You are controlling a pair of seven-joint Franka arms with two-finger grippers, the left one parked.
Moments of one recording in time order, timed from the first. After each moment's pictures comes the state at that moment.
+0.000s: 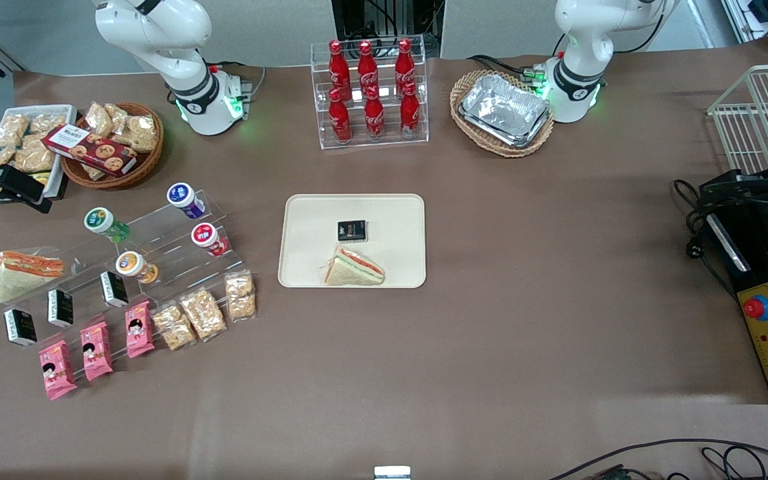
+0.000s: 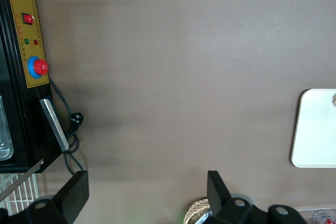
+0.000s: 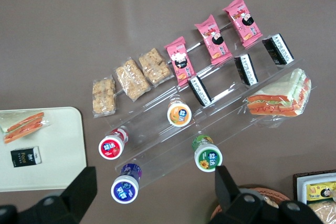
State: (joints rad) arm -0.07 -0.05 -0.02 -1.59 0.02 1.56 0.02
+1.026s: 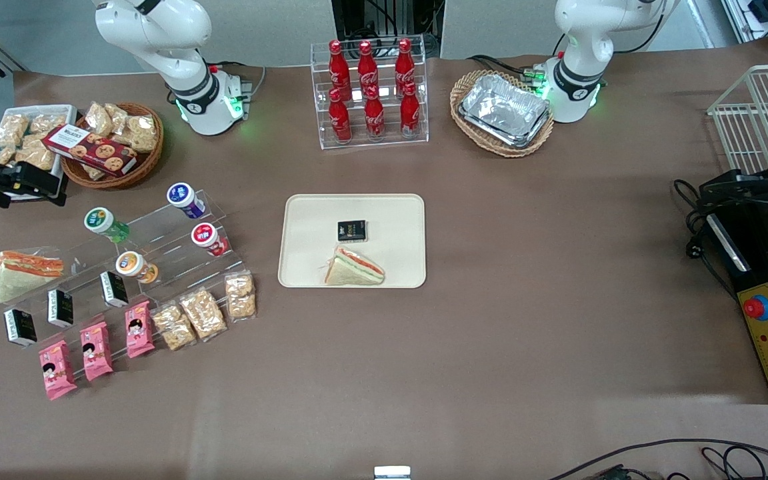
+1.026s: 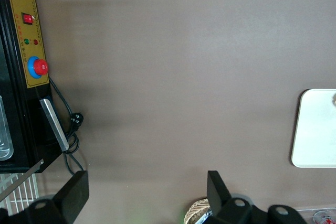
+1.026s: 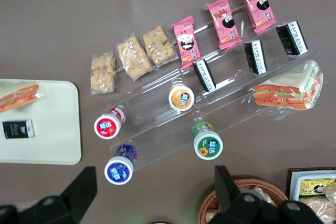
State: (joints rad) arm -0.07 -0.06 -0.02 -1.63 0.02 1.52 -0.06
